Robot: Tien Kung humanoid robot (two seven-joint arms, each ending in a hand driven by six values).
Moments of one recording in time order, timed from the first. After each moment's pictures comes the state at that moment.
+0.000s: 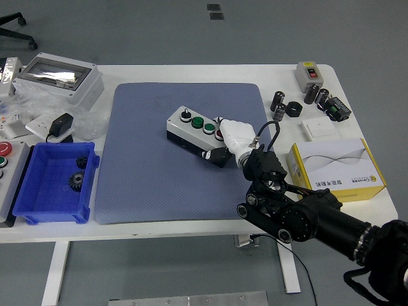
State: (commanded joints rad) left arm -0.05 0.15 -1.77 -0.35 1.64 0.05 0.41; right arm 0.72 0.00 0.47 0.90 -1.86 -0.35 -0.48
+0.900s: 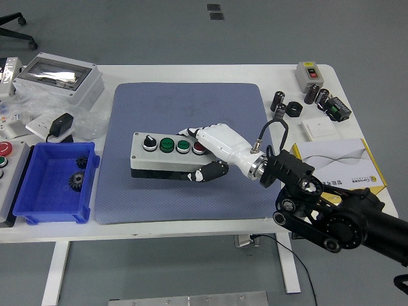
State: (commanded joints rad) left arm -0.05 0.13 -1.76 -0.34 1.63 0.05 0.39; right arm 0.68 -0.26 0.43 1.23 -1.86 -0.24 0.00
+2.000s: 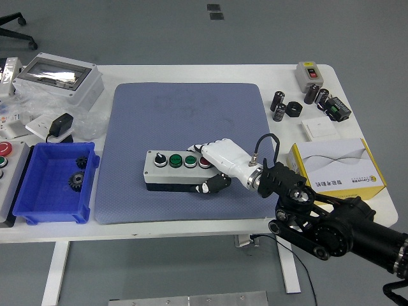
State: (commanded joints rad) left arm -0.05 0.13 -1.77 -0.34 1.62 0.05 0.38; right arm 0.64 -0.19 0.43 1.09 -1.96 -0.25 -0.04
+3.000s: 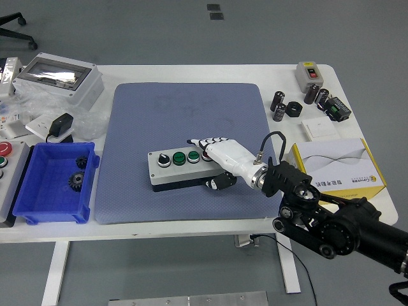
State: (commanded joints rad) left arm -0.05 0.13 -1.77 -0.34 1.63 0.04 0.38; right arm 0.64 -0.23 0.44 1.13 -1.86 -0.21 -0.05
